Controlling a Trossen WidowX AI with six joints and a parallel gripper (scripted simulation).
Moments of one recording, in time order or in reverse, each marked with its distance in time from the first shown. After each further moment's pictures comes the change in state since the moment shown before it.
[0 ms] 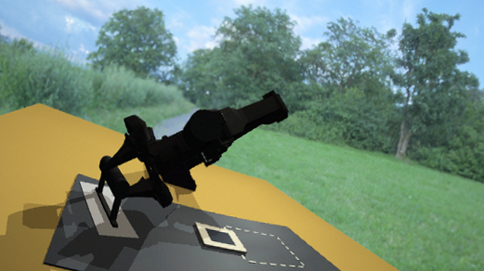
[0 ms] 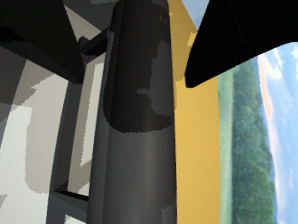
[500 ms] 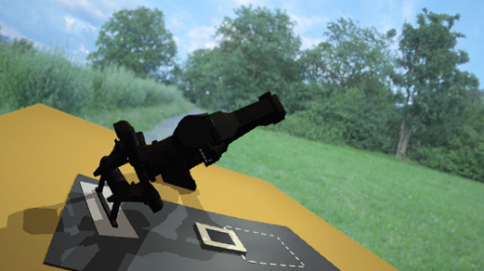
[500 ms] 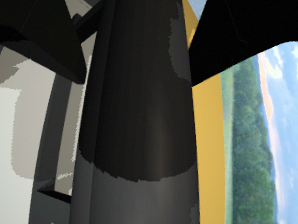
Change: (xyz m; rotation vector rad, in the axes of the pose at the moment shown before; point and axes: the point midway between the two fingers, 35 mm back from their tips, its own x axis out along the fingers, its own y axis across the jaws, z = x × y) arm 0.022 -0.001 0.002 0.000 -0.001 -0.001
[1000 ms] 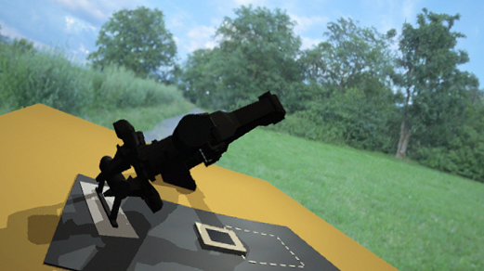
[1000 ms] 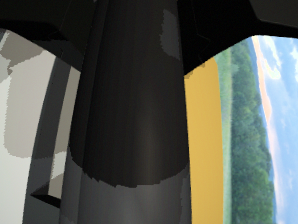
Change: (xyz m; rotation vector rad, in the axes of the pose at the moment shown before) arm 0.001 0.002 -0.002 0.002 0.005 0.006
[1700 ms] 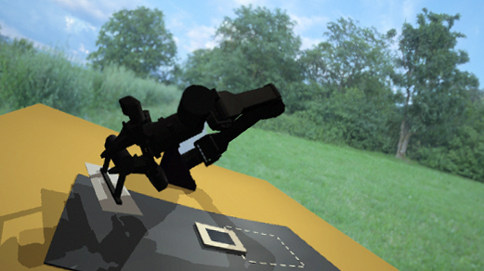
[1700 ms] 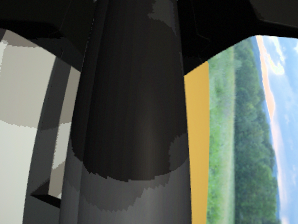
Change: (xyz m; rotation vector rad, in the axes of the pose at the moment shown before) arm -0.028 0.035 0.007 0.004 -0.019 -0.015
